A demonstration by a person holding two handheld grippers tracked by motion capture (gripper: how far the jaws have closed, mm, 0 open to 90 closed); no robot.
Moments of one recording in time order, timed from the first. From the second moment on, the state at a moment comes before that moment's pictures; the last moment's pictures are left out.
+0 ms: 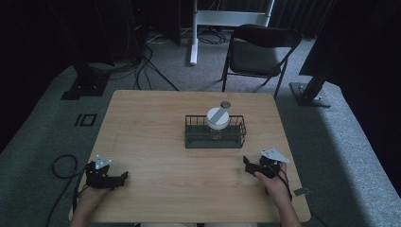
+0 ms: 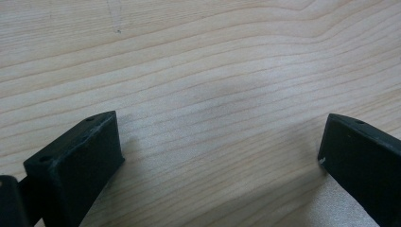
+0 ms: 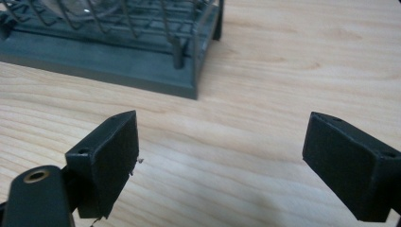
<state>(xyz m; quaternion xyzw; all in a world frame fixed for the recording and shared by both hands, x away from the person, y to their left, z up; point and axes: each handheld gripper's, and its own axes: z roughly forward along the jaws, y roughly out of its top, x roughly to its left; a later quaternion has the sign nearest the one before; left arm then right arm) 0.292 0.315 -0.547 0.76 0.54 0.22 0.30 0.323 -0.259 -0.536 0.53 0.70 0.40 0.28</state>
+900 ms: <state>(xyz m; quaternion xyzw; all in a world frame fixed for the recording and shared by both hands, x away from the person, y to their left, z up) 0.292 0.315 -0.547 0.76 0.54 0.22 0.30 0.315 -0.296 -0.550 0.56 0.72 0.36 0.20</state>
